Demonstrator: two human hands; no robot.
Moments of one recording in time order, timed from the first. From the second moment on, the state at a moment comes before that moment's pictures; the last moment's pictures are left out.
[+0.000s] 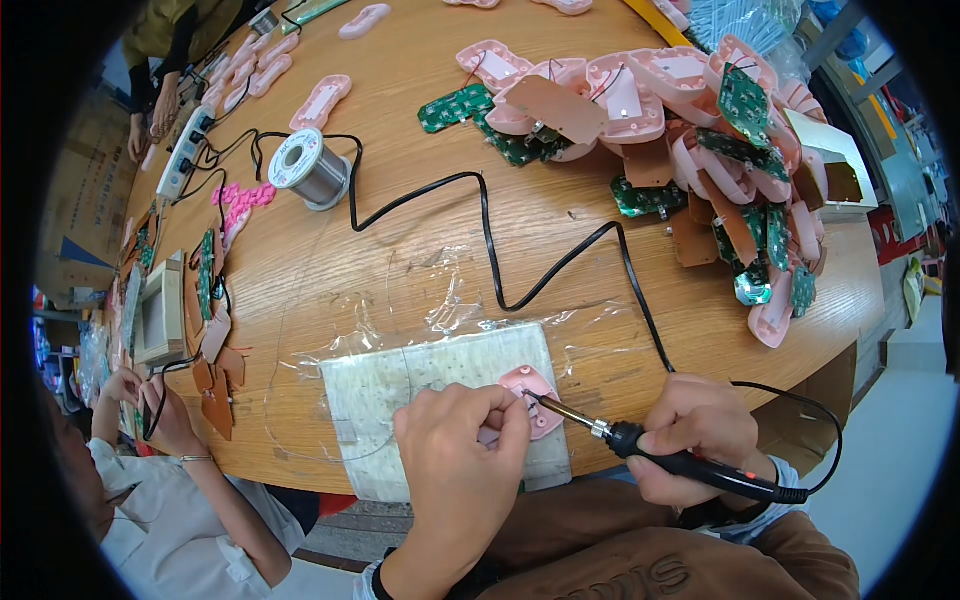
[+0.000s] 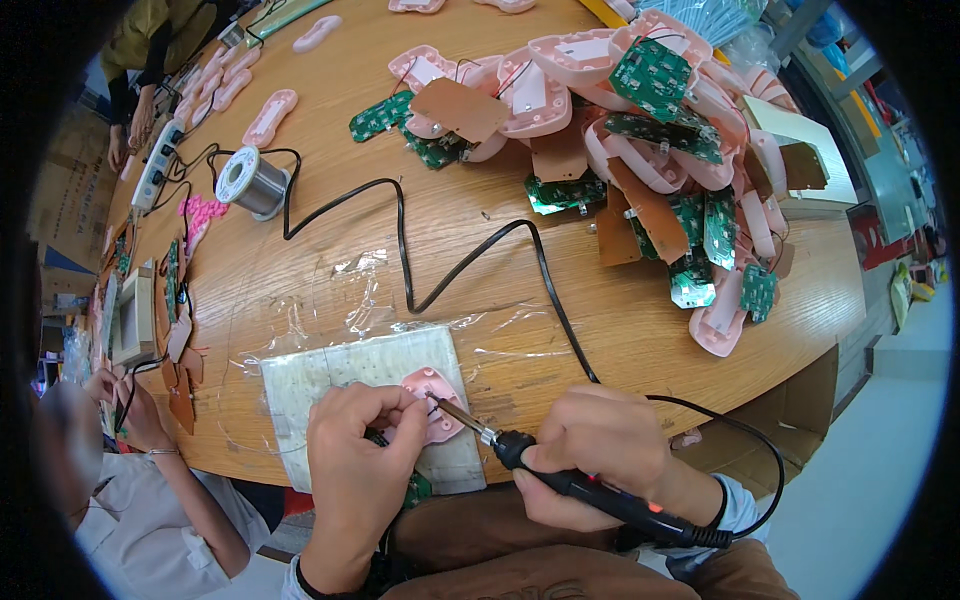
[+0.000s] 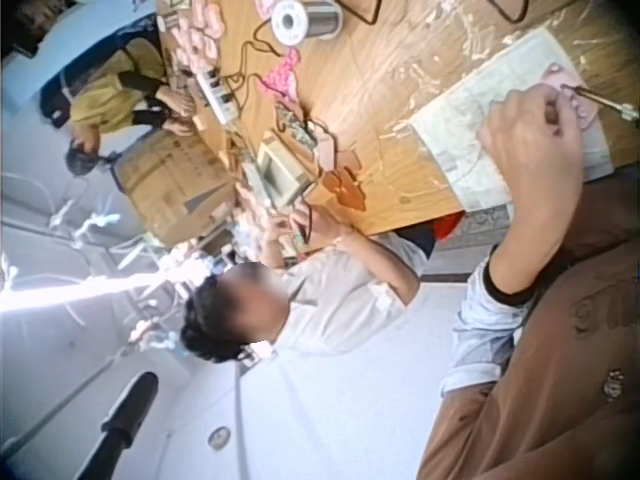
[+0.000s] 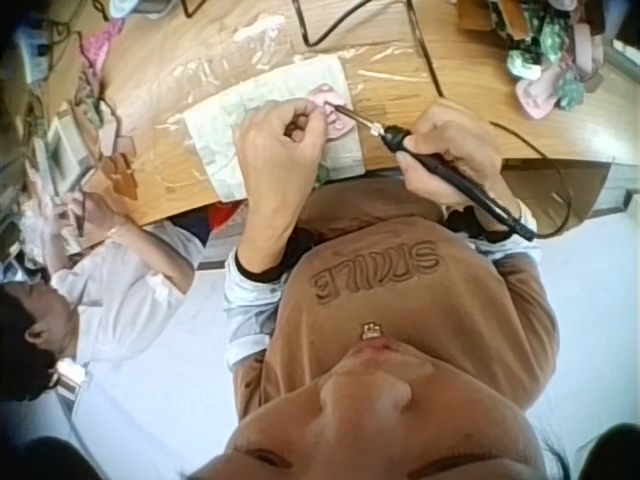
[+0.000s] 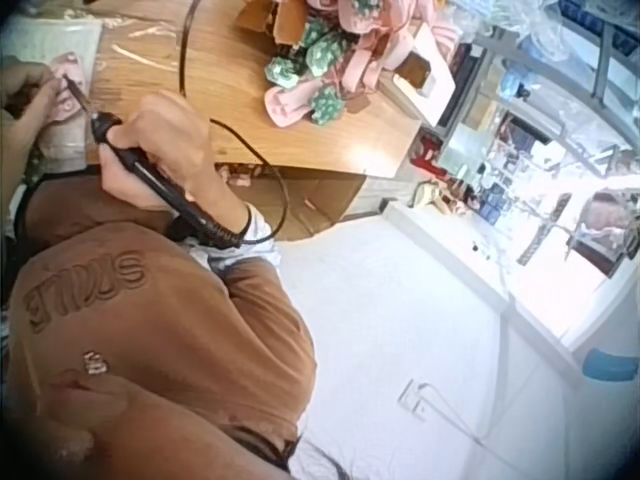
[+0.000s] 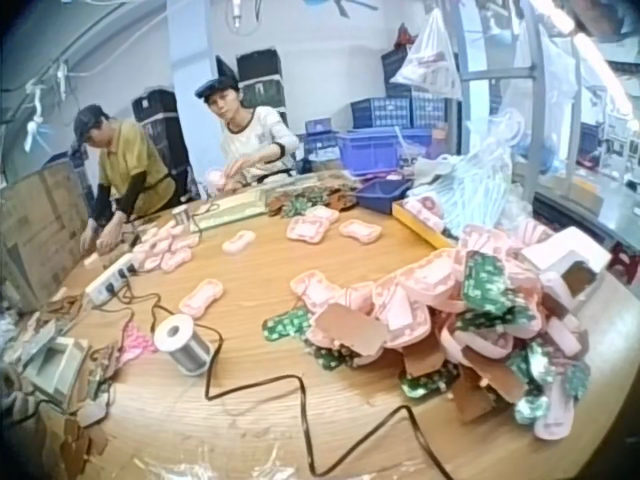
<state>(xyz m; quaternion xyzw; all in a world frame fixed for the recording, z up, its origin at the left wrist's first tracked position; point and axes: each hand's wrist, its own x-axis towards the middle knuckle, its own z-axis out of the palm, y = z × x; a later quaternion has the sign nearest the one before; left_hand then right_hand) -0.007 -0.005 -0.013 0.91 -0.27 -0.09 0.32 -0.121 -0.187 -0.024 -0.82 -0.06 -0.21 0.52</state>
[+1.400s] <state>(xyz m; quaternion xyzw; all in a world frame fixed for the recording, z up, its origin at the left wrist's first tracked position) 0.027 -0.041 0.036 0.84 -0.42 0.03 0.35 -0.156 -0.191 -0.009 -0.65 0.05 -0.52 0.56</state>
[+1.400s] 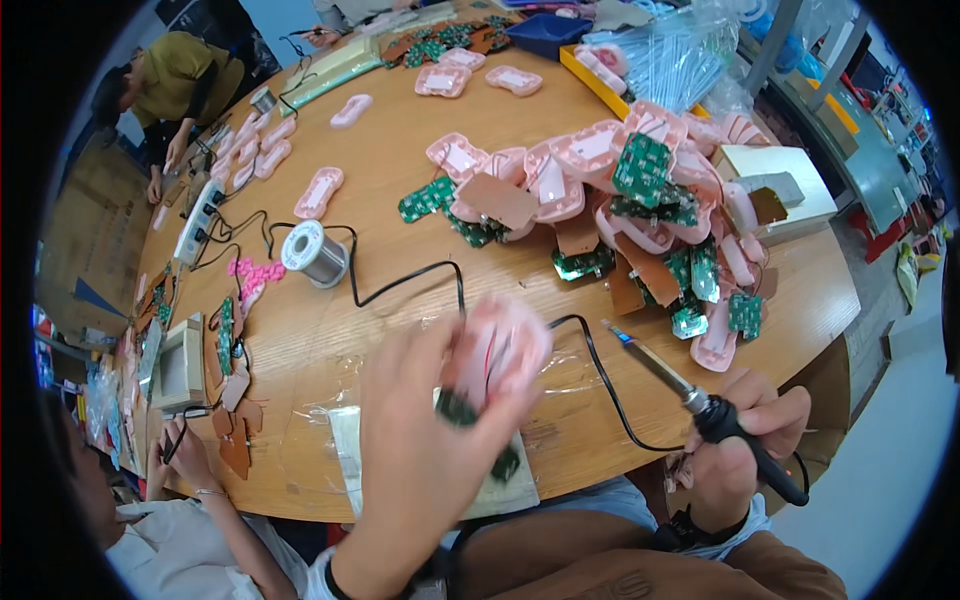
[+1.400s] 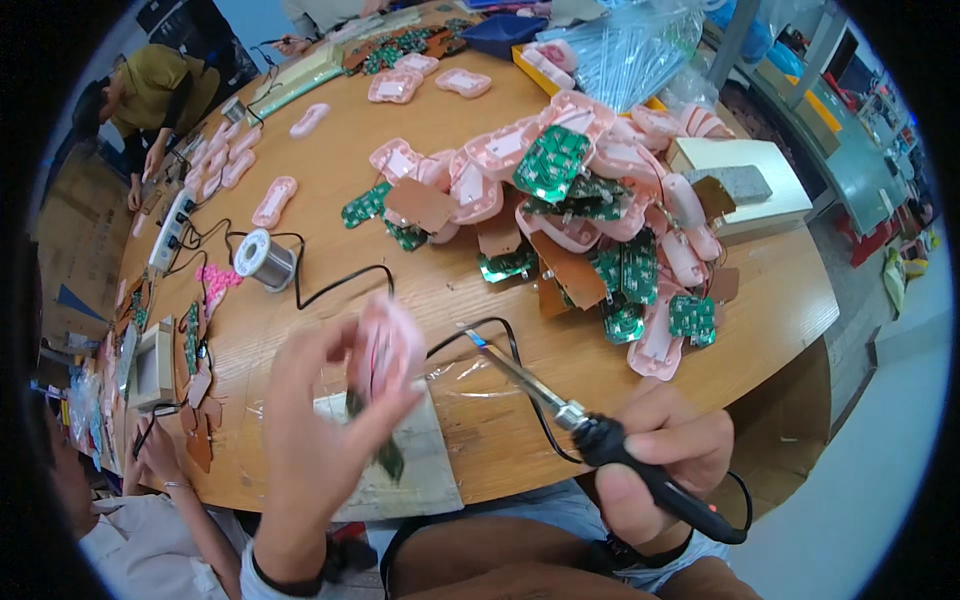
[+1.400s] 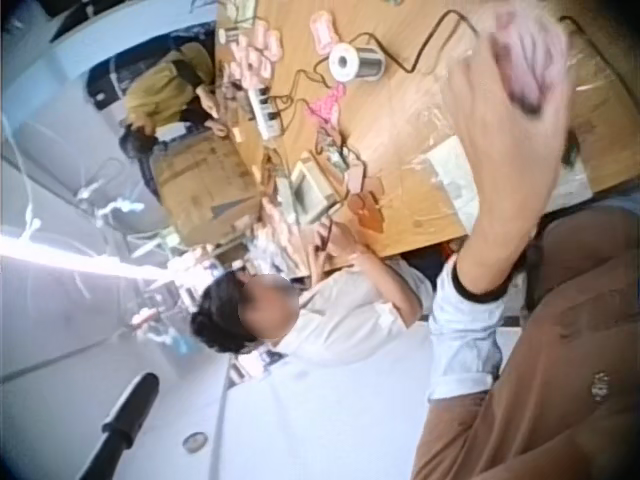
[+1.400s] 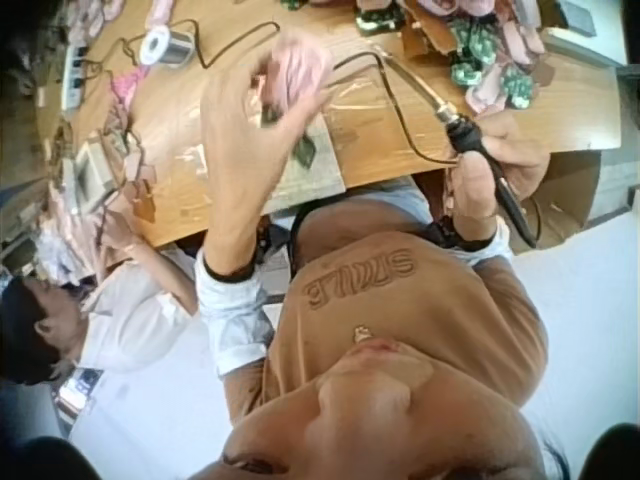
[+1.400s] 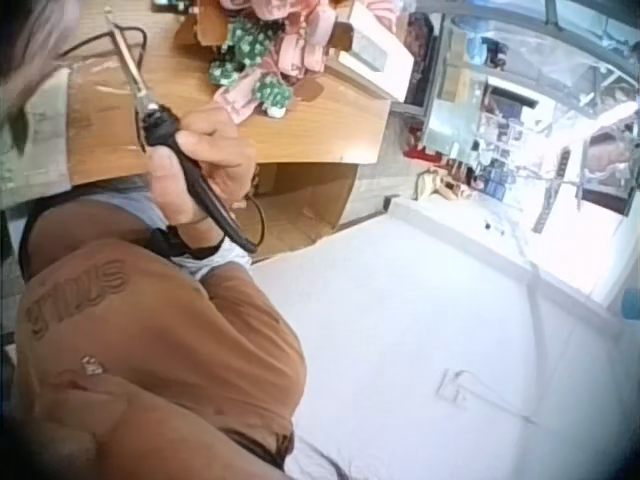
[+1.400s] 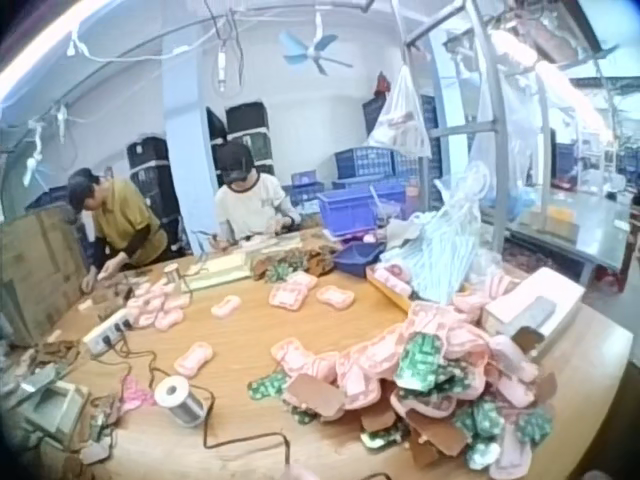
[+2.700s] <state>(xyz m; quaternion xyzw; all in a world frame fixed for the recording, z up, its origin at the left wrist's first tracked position) 0.138 -0.024 0.043 0.79 -0.34 -0.31 0.41 -0.124 -0.228 -0.014 -0.67 0.14 -0.51 0.52</state>
